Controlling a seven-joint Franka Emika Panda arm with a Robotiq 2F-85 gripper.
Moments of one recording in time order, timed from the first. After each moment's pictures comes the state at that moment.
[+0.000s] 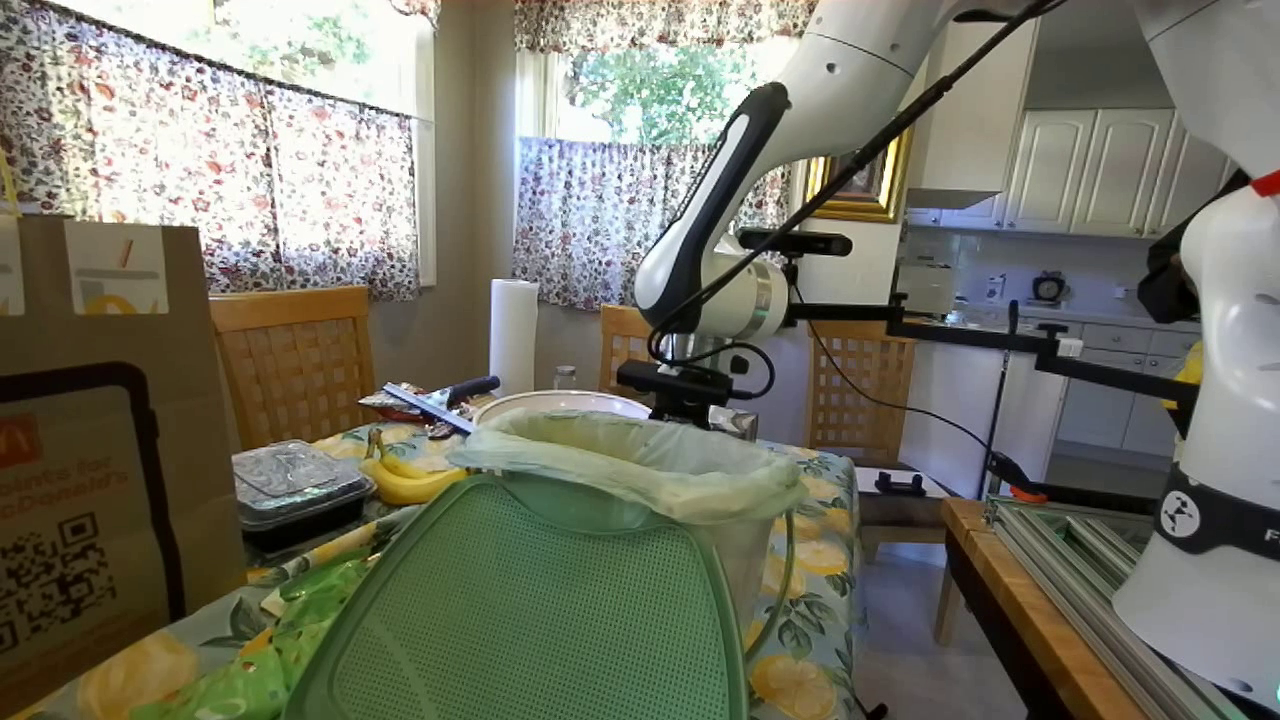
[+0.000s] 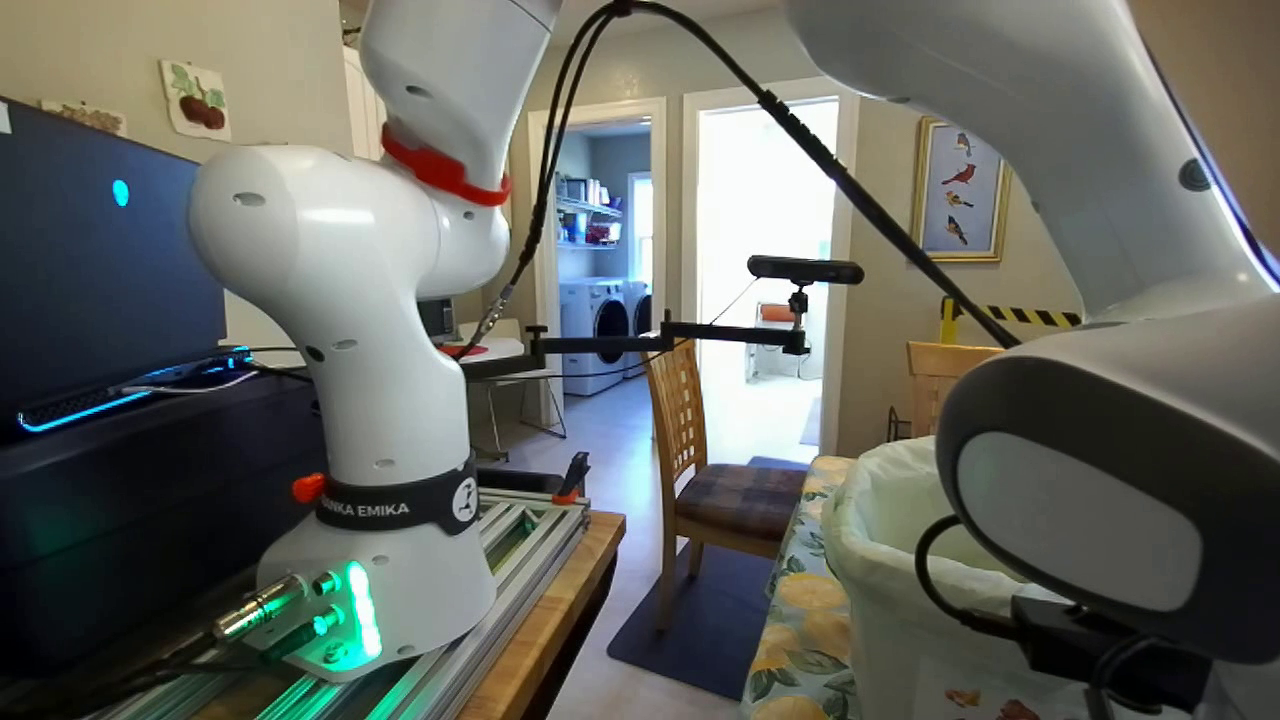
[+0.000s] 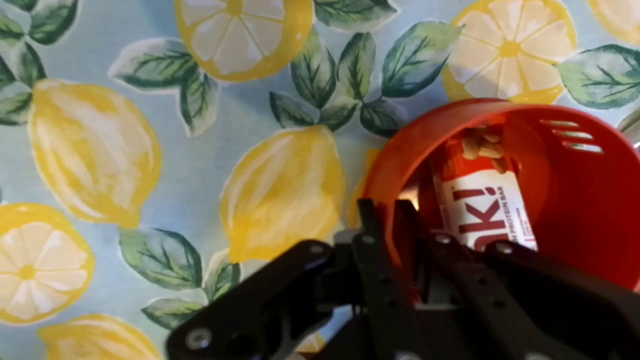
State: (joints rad) arm -0.12 0.56 -0.25 -2.20 0.62 2.68 0.83
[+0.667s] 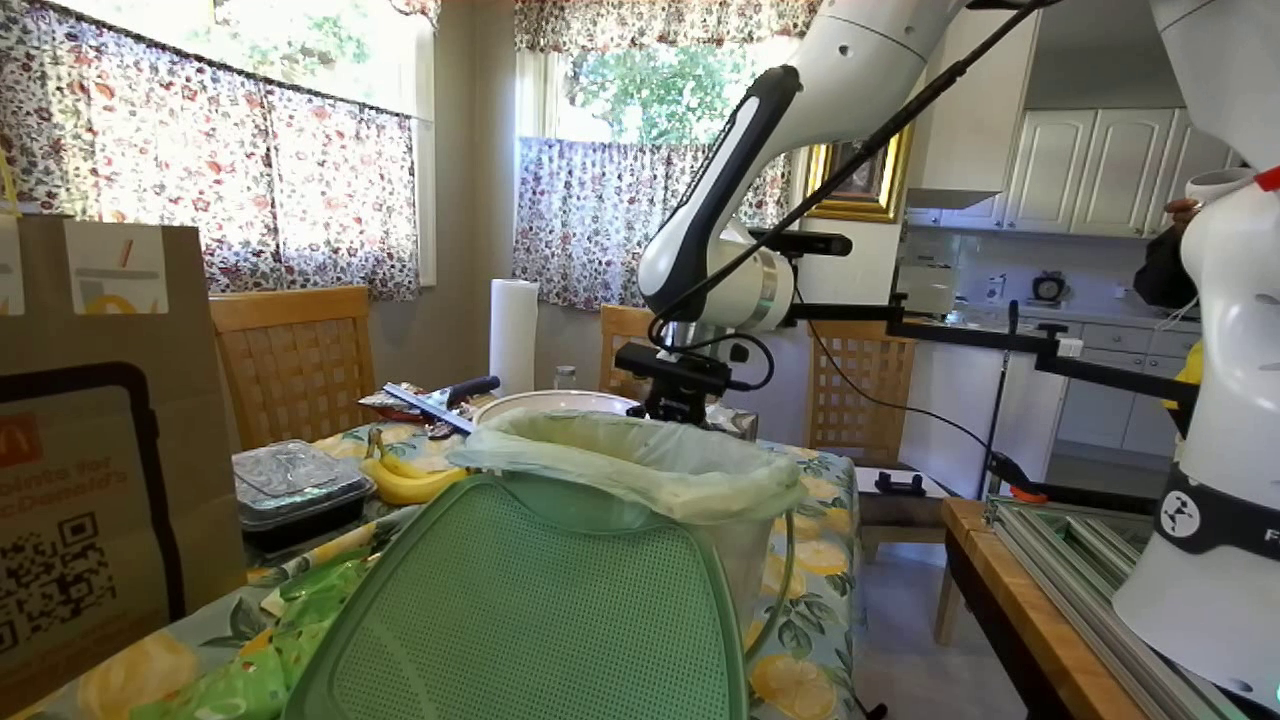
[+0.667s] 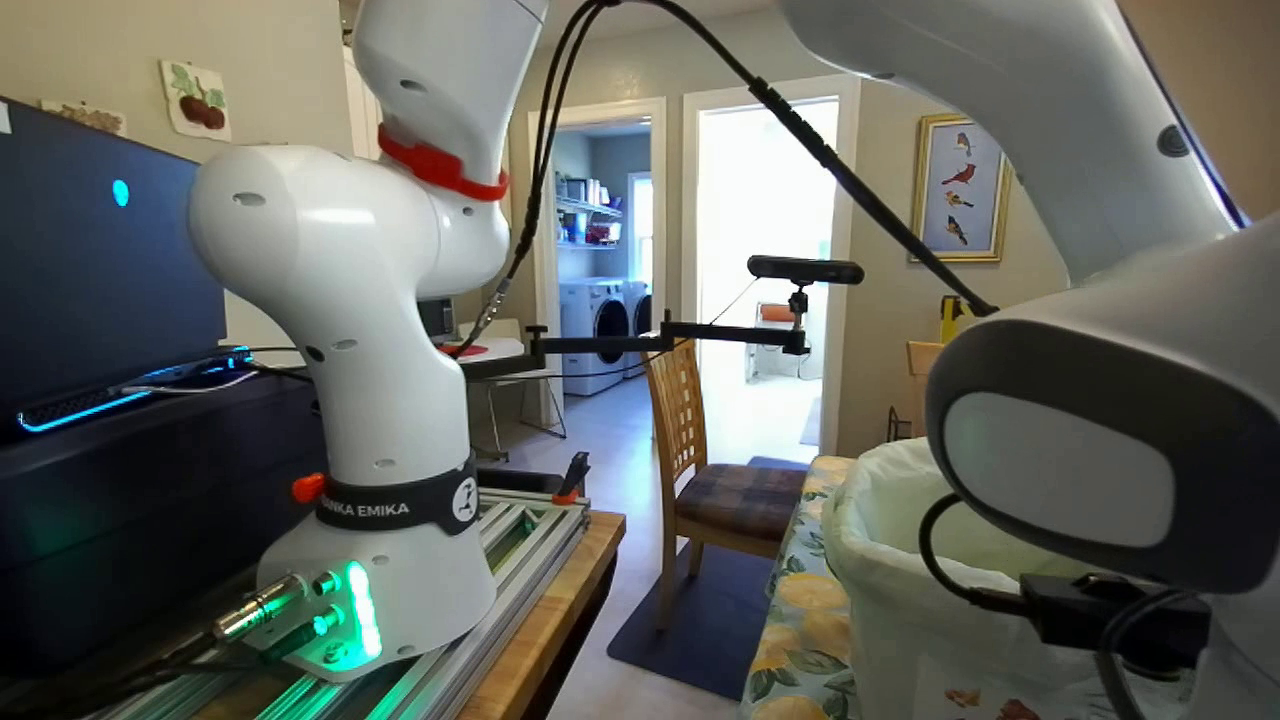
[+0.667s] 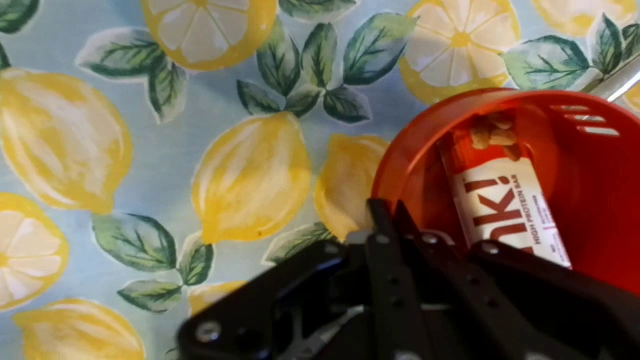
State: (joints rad) arm -0.12 0.51 -0.24 -2.23 0.62 2.76 0.84
